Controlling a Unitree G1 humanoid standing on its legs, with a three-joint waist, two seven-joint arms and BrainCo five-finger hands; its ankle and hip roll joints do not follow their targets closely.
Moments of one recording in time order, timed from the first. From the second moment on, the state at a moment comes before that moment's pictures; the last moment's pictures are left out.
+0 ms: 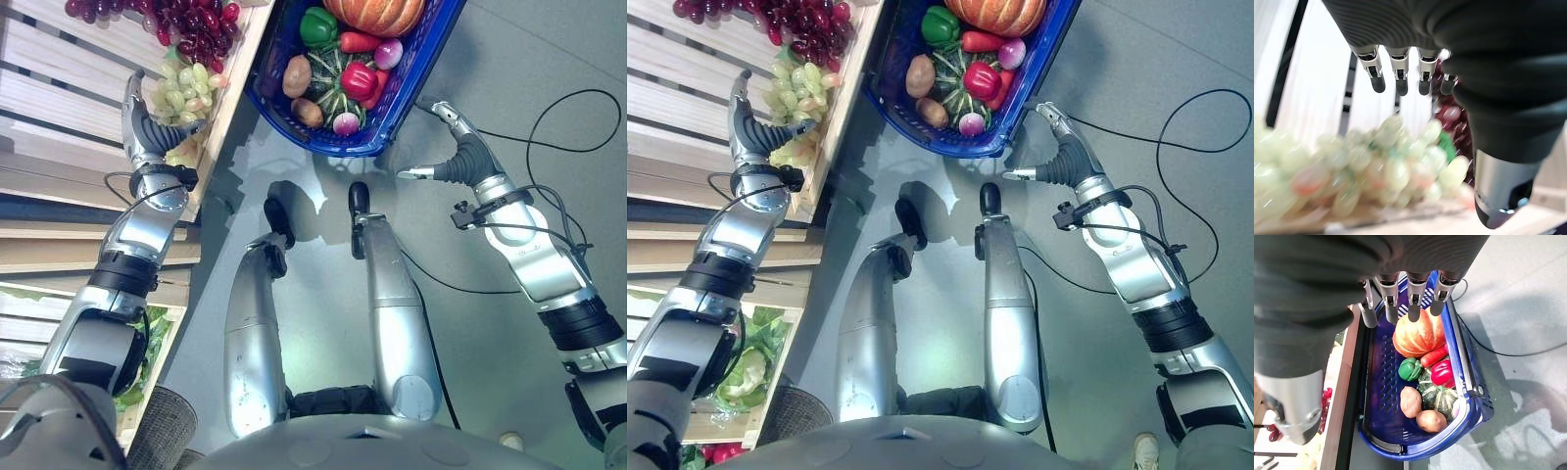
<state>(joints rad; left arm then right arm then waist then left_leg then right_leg) -0.65 0.62 -0.27 0.47 -0.08 0.15 0.58 -0.39 -0.75 0.25 -0.07 -0.02 0.02 -0.10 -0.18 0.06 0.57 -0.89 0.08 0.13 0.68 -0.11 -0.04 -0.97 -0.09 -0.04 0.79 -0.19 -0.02</state>
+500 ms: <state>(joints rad) -0.75 0.60 -0.27 0.66 -0.20 0.21 0.62 -0.42 -0.75 0.25 -0.04 0.04 0.01 -0.13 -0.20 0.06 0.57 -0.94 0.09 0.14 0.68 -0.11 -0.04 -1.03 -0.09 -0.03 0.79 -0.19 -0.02</state>
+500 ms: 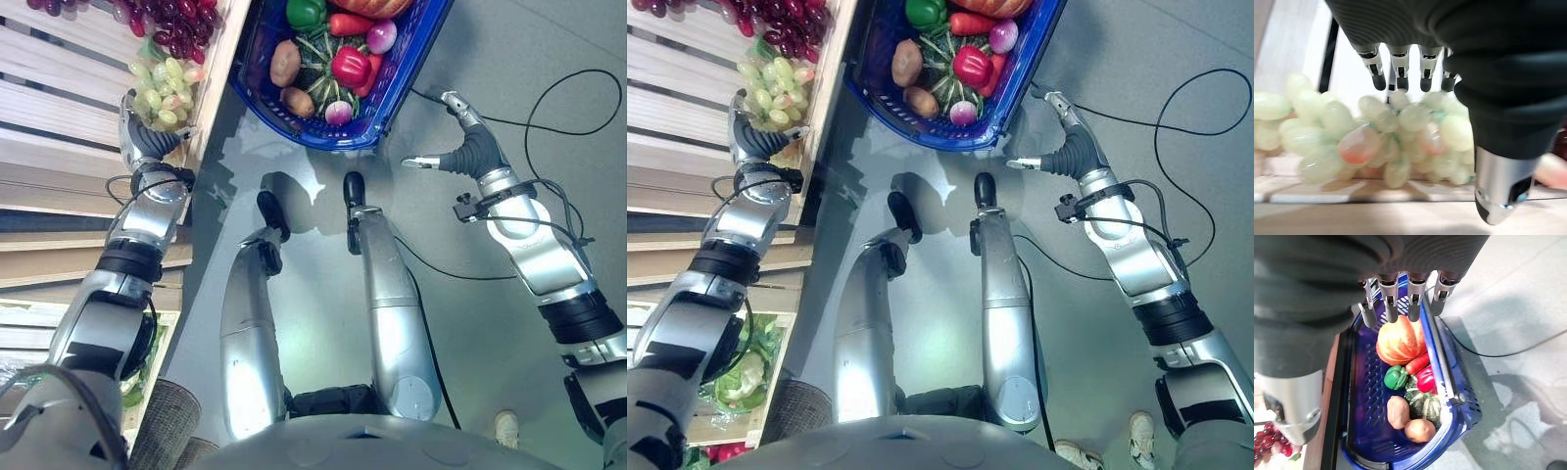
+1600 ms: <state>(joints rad) -0.91 0.73 -0.29 0.86 -0.24 0.42 0.42 -0.55 -0.83 0.26 0.00 0.13 -0.02 -0.14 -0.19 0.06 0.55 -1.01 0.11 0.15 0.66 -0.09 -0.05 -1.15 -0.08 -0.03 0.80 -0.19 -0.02</state>
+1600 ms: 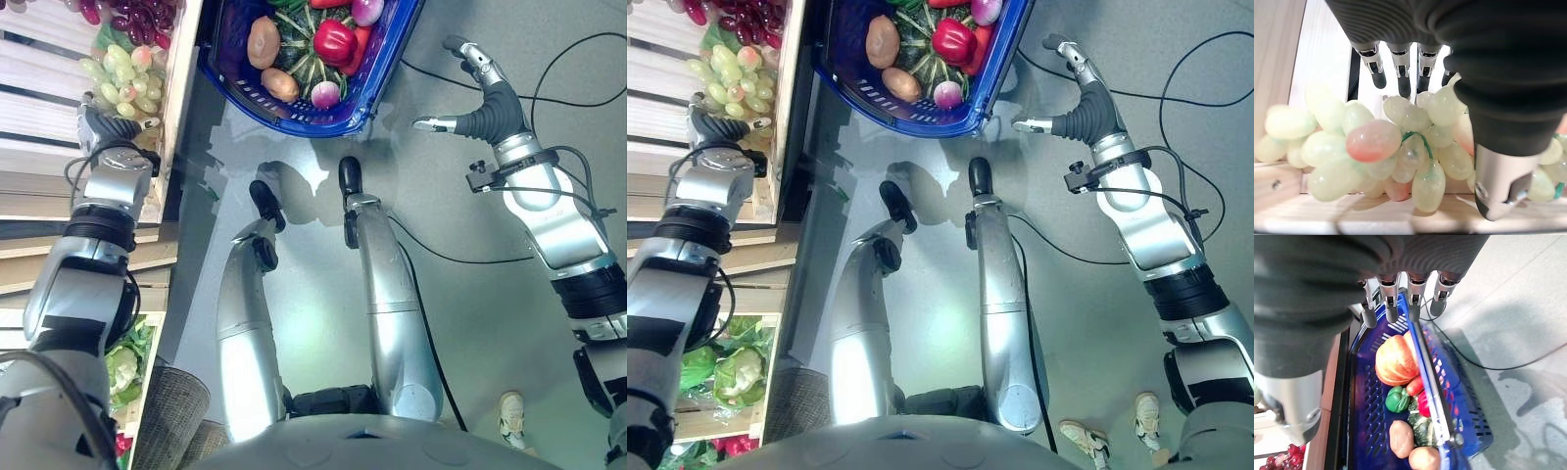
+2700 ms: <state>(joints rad) -0.88 0.70 -0.31 0.95 -0.32 0.28 0.31 -0.51 -0.83 0.26 0.00 0.14 -0.02 -0.13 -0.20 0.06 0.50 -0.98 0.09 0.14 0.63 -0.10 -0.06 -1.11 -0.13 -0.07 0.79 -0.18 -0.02</state>
